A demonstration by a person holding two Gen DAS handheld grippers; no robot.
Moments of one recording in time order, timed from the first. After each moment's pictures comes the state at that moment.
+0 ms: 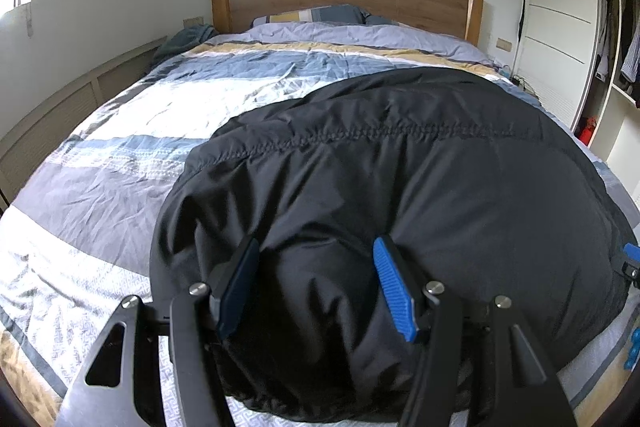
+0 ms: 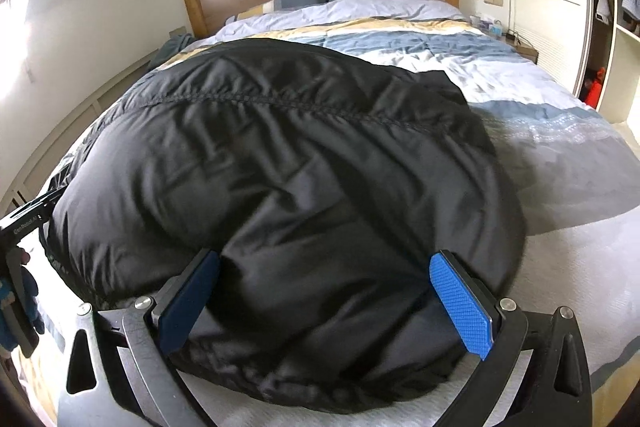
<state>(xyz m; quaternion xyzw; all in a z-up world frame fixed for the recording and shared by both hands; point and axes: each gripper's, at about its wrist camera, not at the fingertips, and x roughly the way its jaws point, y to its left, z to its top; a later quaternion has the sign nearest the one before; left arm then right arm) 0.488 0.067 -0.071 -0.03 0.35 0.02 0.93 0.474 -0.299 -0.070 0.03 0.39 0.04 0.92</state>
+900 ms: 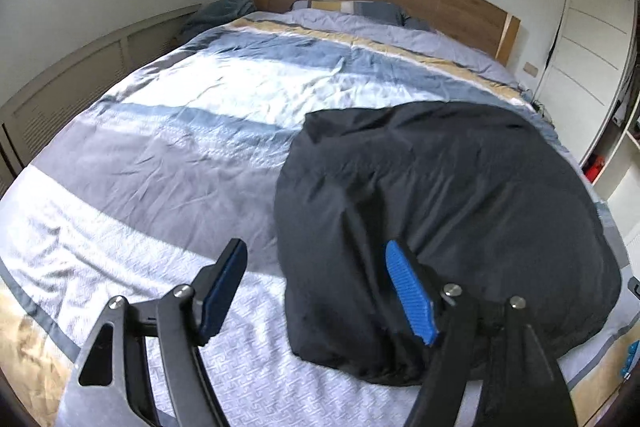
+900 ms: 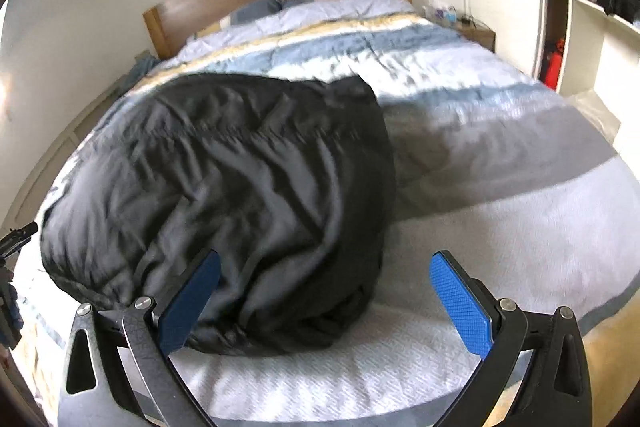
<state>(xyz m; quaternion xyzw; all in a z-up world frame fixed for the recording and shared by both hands) 0.471 0.166 -0.042 -0.10 0.38 0.05 0.92 0.448 -0.359 -0.032 0.07 0.38 0.00 0.92</state>
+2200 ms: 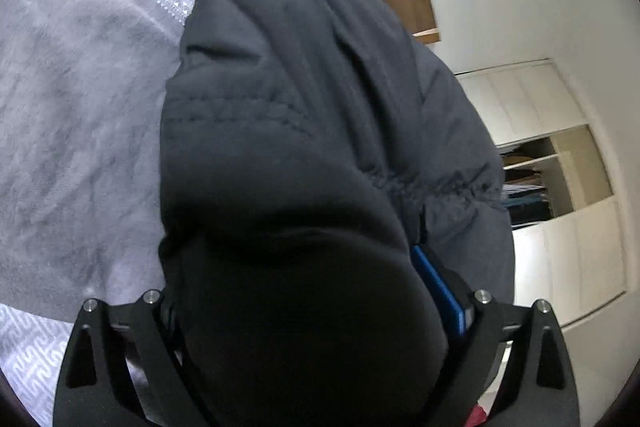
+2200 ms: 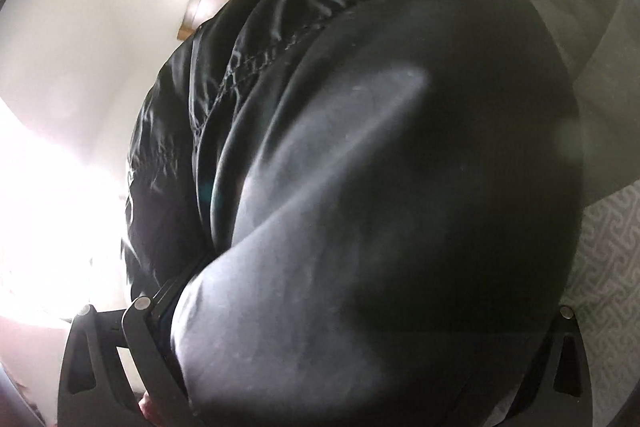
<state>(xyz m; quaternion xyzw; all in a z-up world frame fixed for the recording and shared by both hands) 0.594 0.204 -0.191 -0.45 0.46 -0.26 0.72 0.575 -0.393 -0.169 0.38 0.48 0.19 0.76</state>
